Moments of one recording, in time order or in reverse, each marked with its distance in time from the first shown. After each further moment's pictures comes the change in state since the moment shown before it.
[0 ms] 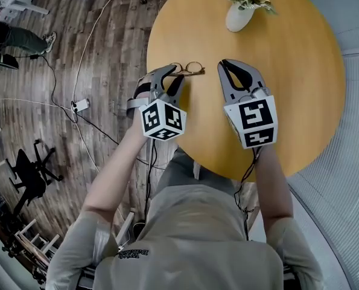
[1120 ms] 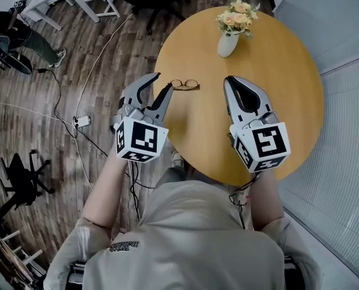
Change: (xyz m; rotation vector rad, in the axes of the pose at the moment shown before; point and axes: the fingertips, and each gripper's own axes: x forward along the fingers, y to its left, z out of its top) left arm -0.176 0.067 0.096 -0.161 -0.242 0.167; right arm -0.137 0.022 0.106 0.036 -0.283 -0.042
